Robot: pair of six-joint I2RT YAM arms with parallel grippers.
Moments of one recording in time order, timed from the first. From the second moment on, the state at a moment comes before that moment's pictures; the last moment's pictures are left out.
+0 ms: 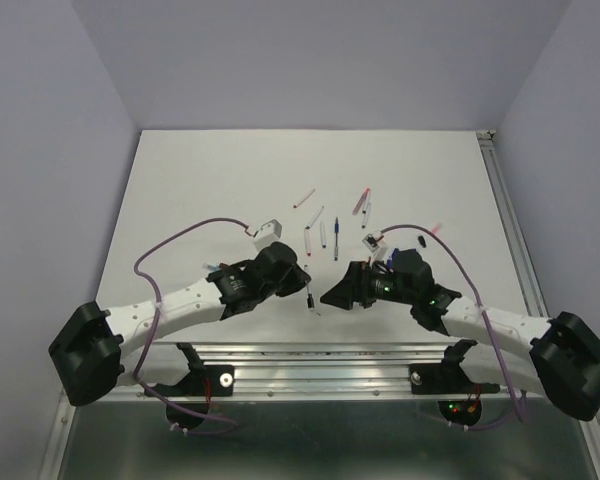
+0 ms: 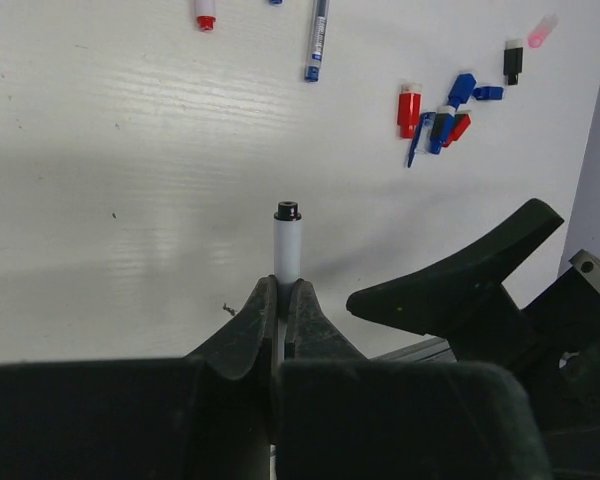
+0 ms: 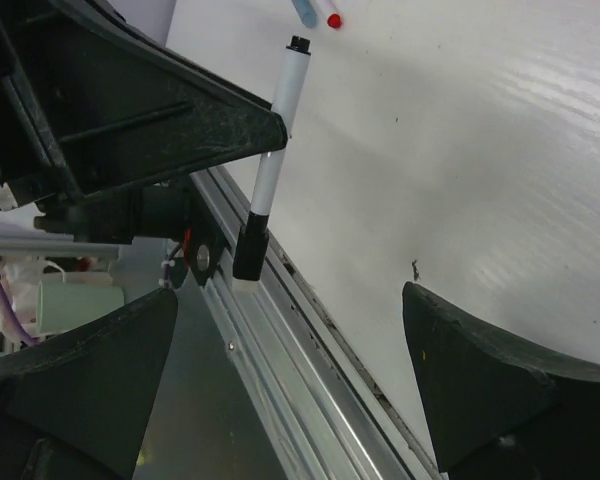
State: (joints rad) left arm -0.95 1.17 0.70 -0.24 -0.26 -1.13; right arm 0.70 1.08 0.34 0.39 -0.43 0.82
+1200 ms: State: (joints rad) left arm -0.90 1.32 0.81 -0.18 -0.28 -1.13; right arm 0.85 1.34 0.41 0.60 -0.28 1.02
